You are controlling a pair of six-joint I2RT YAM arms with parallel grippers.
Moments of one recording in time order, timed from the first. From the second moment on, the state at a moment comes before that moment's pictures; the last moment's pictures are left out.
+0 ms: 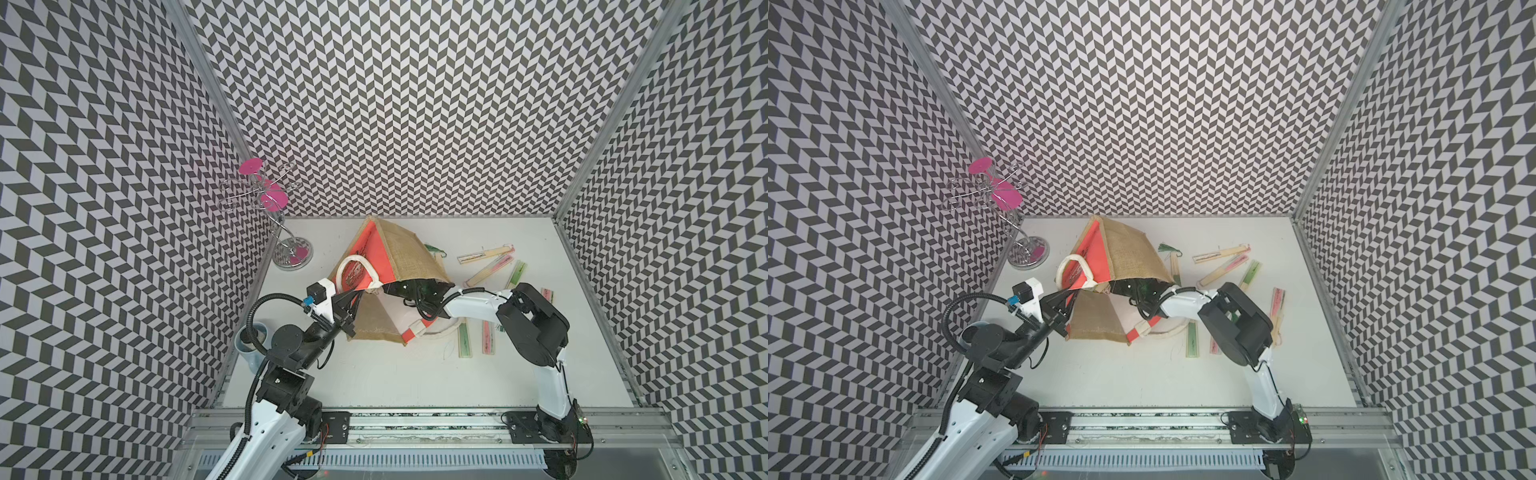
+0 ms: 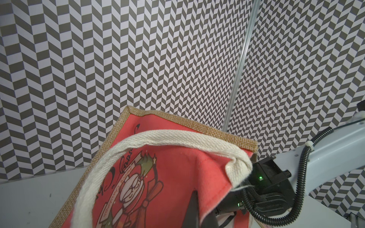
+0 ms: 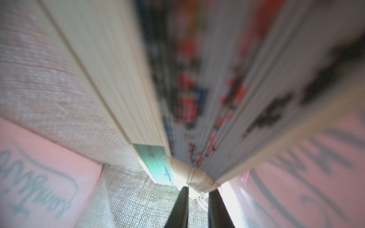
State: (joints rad) left arm -0.39 0.45 0.35 0.27 0.27 -0.23; right arm 0.81 2.04 1.29 0.28 -0.05 0.92
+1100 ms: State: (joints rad) left arm -0.39 0.45 0.35 0.26 0.26 -0.25; right arm 0.78 2.14 1.30 0.57 -0.22 1.04
